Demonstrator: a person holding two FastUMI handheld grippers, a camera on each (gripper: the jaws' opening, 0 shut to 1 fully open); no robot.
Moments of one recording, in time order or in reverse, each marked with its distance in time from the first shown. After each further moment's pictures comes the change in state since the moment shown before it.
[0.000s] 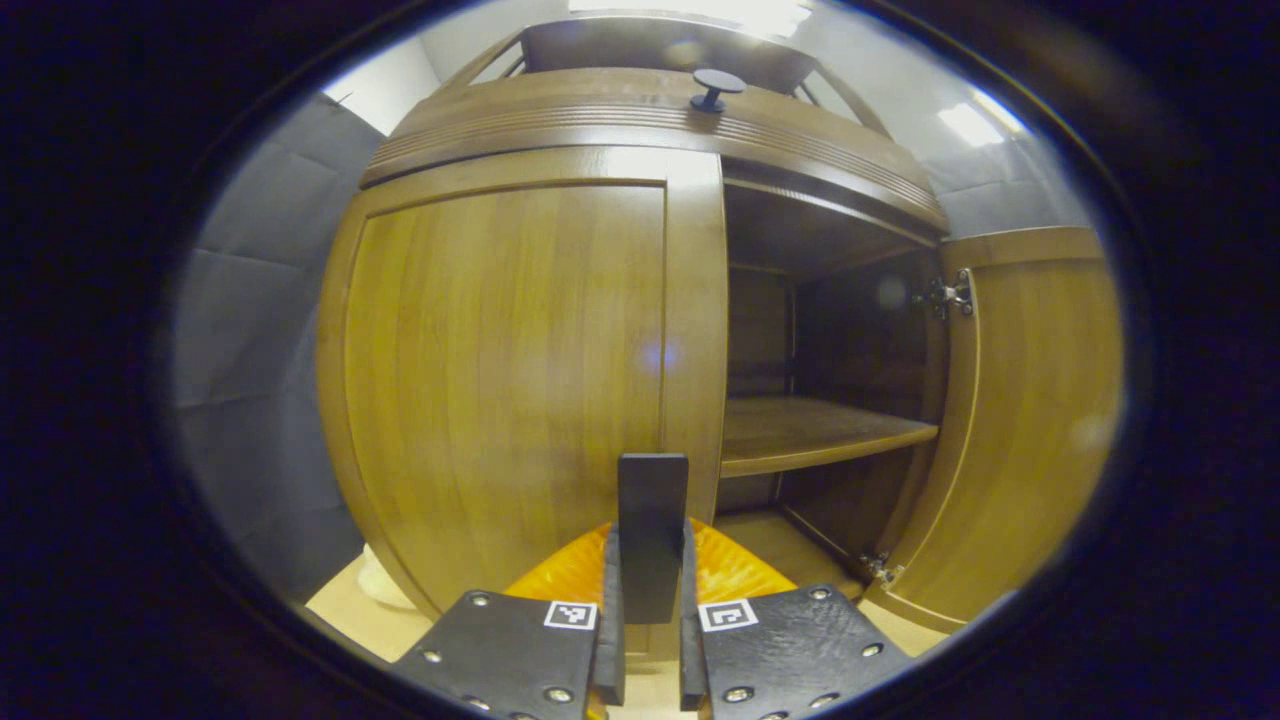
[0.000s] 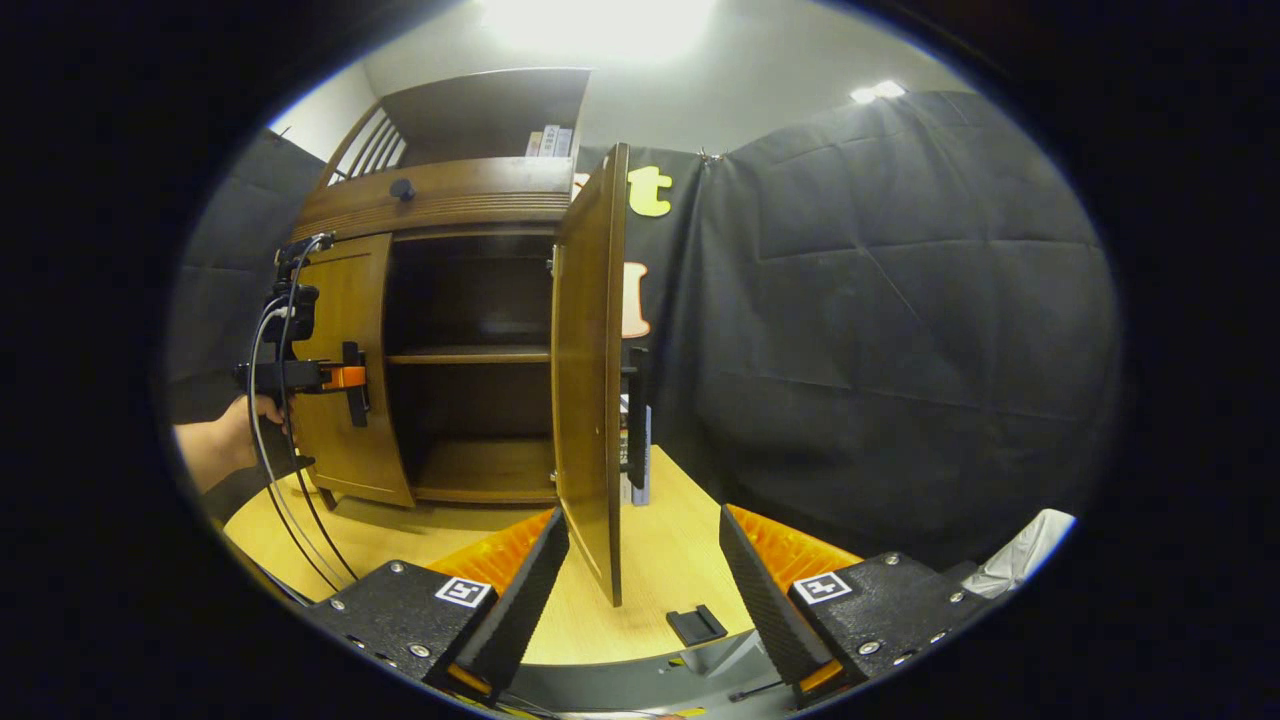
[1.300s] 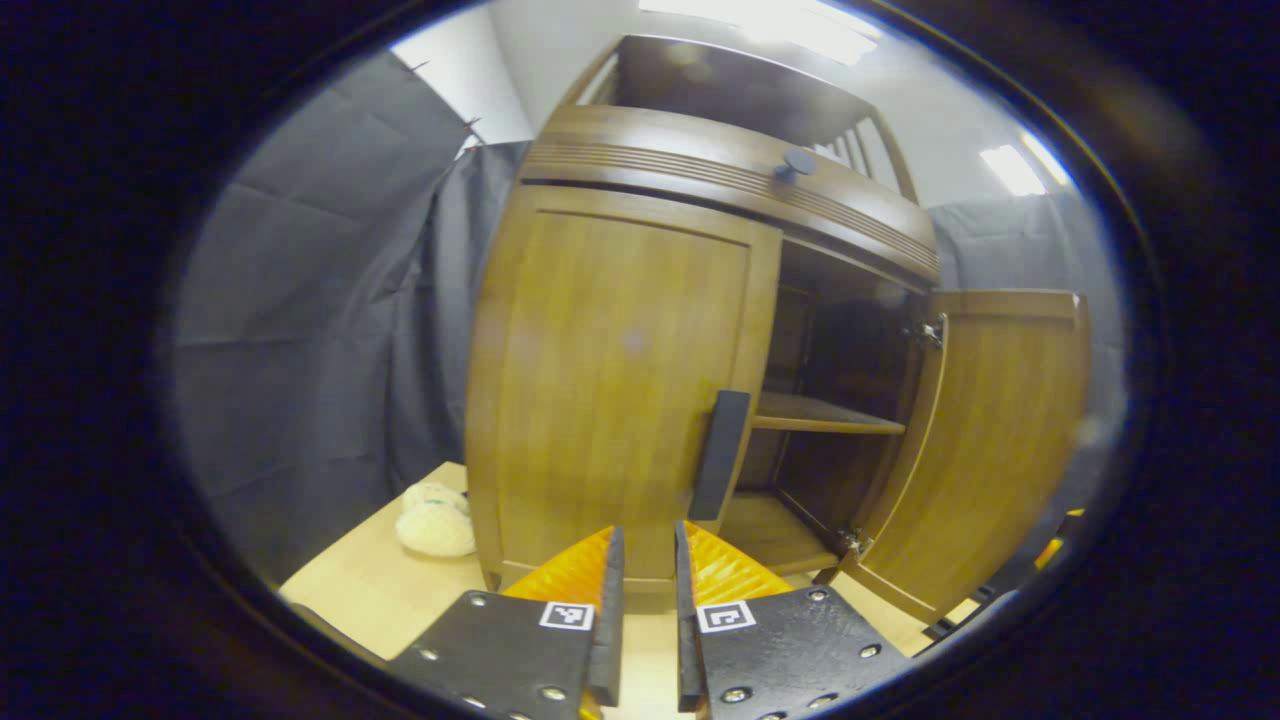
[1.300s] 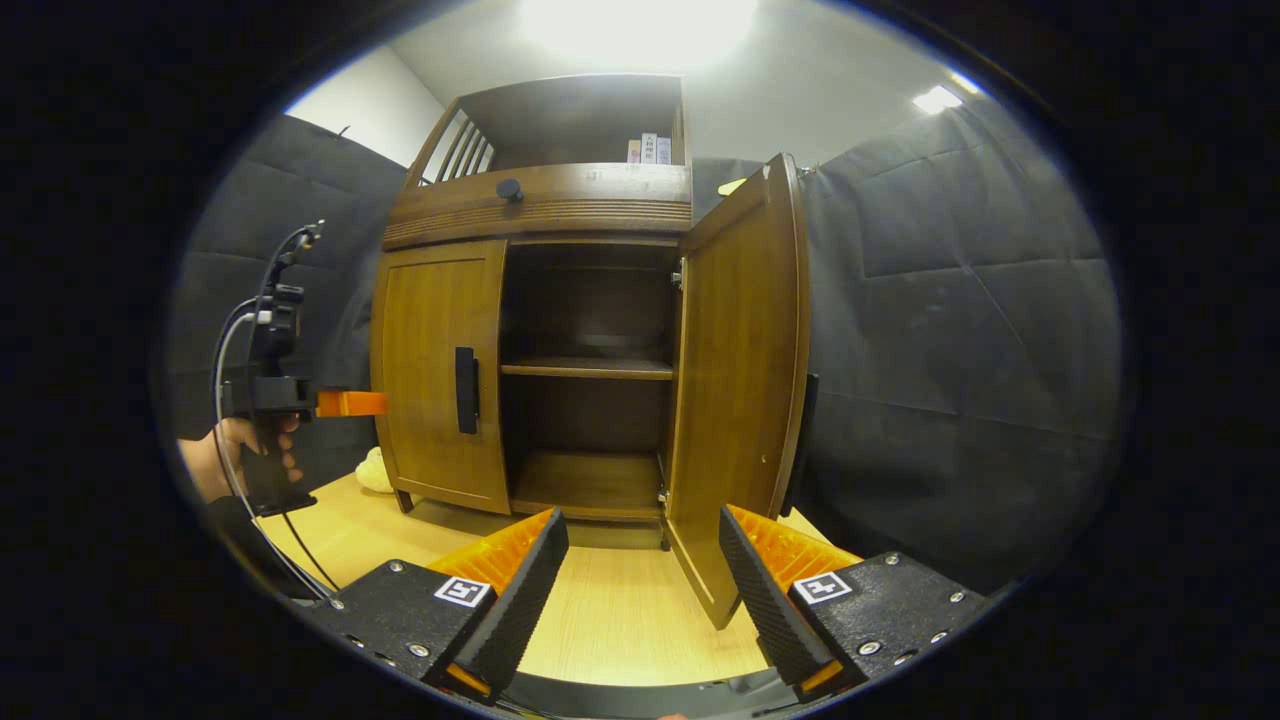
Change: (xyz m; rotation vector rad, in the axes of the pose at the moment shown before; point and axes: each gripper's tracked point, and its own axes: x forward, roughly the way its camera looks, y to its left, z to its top) left arm -0.102 0.052 -0.018 -0.084 0.011 0.011; right arm 0.013 0.084 0.001 -0.057 -0.041 0.232
